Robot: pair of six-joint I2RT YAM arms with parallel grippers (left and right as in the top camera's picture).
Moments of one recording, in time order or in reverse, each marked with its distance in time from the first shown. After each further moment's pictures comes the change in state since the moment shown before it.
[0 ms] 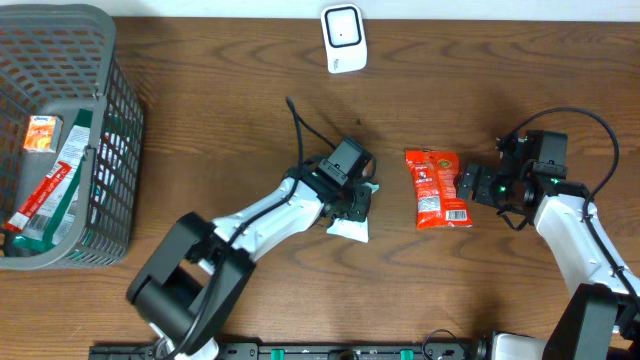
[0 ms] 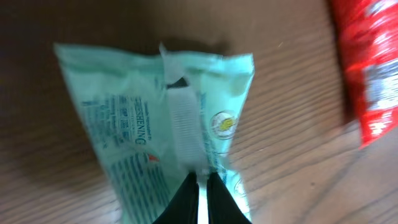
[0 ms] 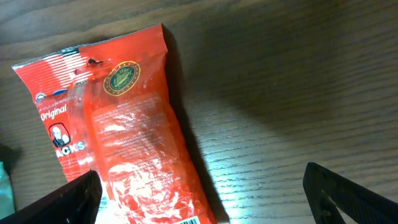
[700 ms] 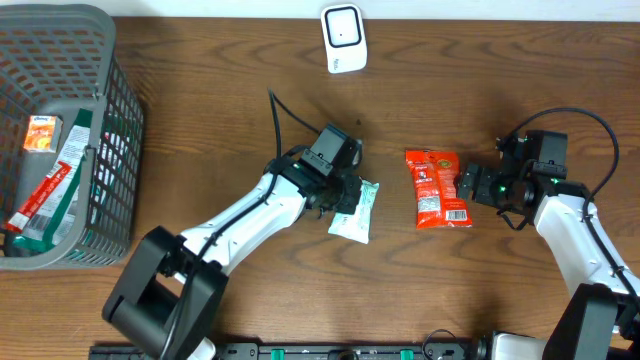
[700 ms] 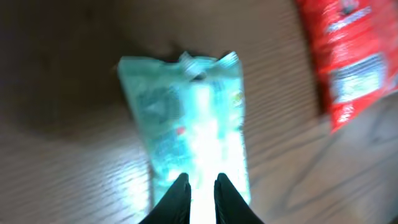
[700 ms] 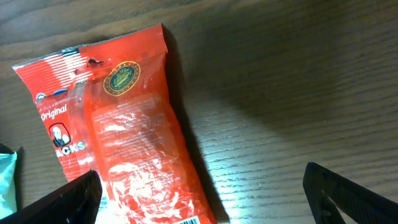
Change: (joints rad) left arm 0.065 -0.099 0.012 -0.089 0.039 0.059; right arm 0.000 0.000 0.000 0.000 0.000 0.000
